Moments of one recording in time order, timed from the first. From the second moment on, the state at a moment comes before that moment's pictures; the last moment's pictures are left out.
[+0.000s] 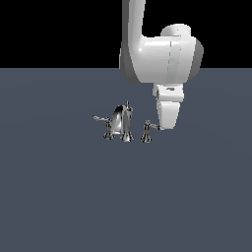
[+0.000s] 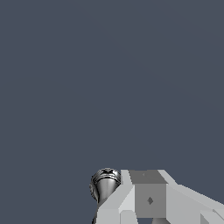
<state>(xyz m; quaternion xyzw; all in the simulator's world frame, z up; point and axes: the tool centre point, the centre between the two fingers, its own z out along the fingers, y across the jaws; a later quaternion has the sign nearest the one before) 0.013 -0.132 0.094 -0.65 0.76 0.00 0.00</state>
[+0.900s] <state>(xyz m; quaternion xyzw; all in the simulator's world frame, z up) -0.018 -0.100 0.094 -0.64 0.77 0.00 0.00</state>
